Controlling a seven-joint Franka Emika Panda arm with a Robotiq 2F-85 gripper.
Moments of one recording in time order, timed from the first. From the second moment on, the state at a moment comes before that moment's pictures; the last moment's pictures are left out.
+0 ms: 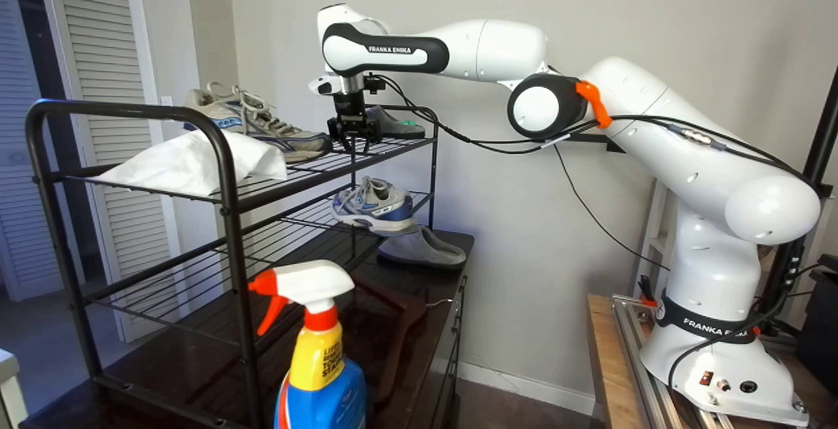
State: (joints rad) arm -0.03 0.92 -0.11 -0.55 -0.22 1.50 -1.70
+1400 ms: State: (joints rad) arm -0.02 0.93 -0.12 -0.56 -0.23 1.56 -1.69
